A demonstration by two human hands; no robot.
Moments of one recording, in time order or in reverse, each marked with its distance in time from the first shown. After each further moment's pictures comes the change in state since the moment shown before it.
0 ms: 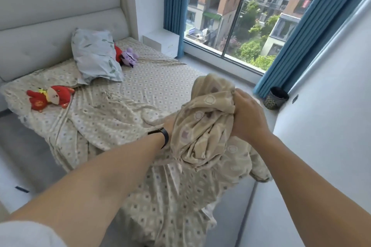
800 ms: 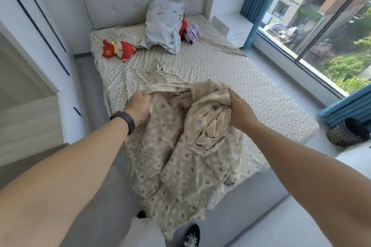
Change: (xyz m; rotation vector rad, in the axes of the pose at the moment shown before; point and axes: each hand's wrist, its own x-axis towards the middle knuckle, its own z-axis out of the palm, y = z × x) left_hand -0.075 -0.072 -0.027 -0.397 0.737 -0.147; right_hand 0.054 0.091 0.140 0.169 -0.560 -0.124
